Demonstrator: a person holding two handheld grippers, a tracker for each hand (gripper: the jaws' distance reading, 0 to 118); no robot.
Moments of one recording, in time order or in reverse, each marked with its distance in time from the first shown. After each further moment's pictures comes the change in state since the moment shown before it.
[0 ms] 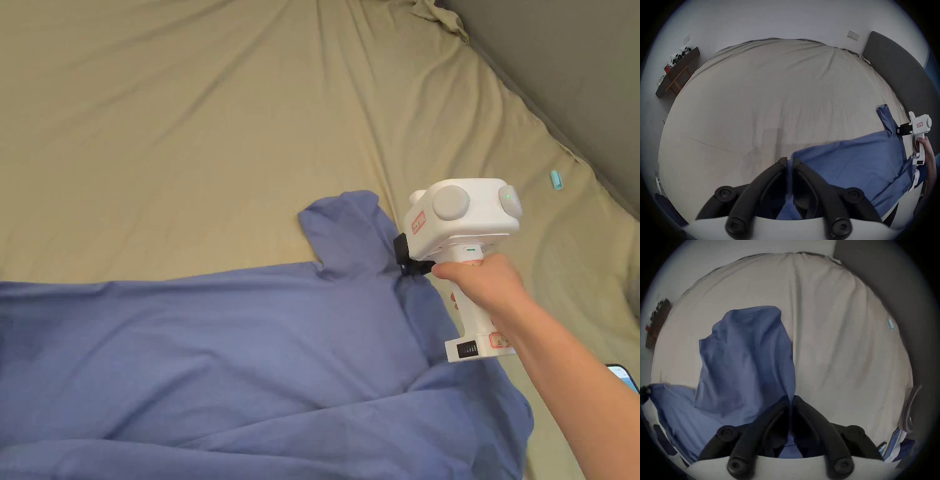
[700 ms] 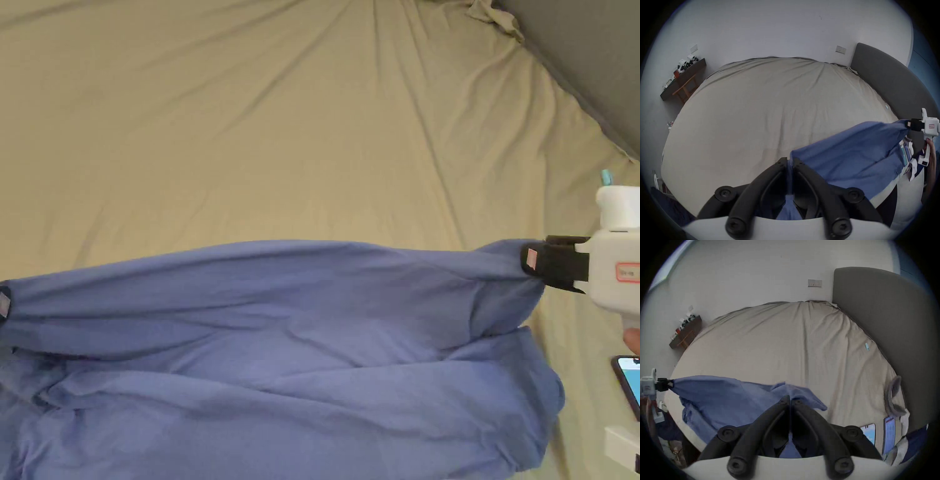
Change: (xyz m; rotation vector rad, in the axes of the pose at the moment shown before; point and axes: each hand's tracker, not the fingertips) left arm -0.011 -0.111 0.129 0.150 -0.011 -0.020; right arm 0.038 -0.164 0.190 0.416 0.154 0.007
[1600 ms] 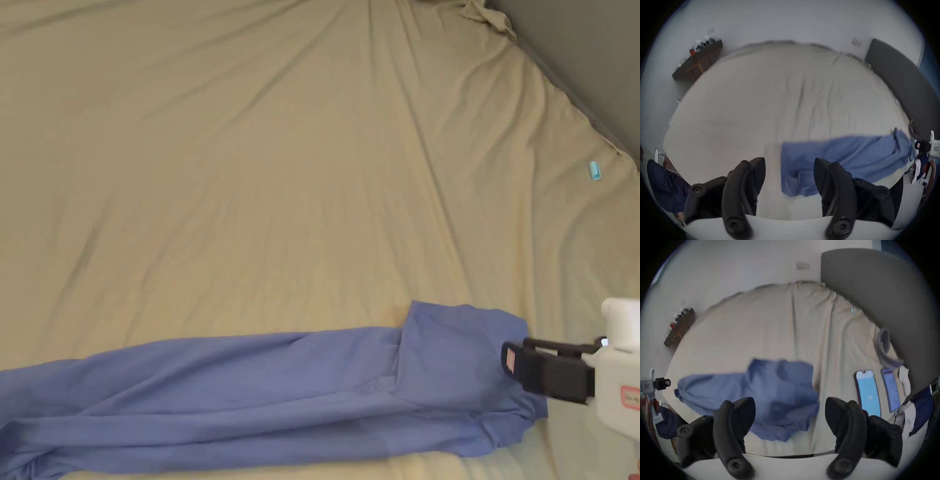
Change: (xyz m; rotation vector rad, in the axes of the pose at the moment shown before) left arm -0.015 -0.062 0.042 0.027 0.099 0.105; right arm -0.007 -0.084 0.037 -0.045 -0.052 -0.058
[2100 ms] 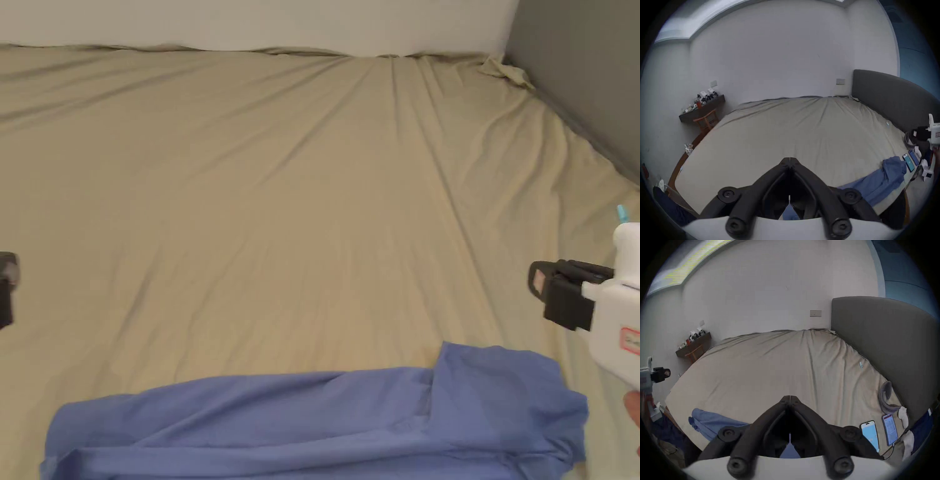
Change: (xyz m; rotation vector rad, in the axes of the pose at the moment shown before) left arm 0.030 0.066 0.064 0.342 -0.022 -0.144; right arm -0.055 0.052 0.039 0.321 0.069 0.063
